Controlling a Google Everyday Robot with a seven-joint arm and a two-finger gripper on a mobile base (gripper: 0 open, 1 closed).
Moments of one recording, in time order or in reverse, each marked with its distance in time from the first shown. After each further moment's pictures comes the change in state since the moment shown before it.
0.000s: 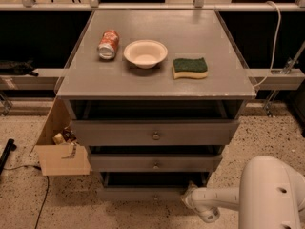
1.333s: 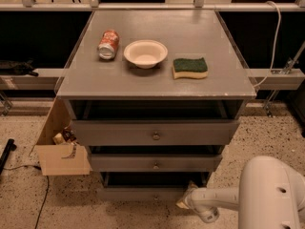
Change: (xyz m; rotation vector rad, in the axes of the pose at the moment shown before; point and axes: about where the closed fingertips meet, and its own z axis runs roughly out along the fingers) arm 0.000 0.000 0.000 0.000 0.000 0.000
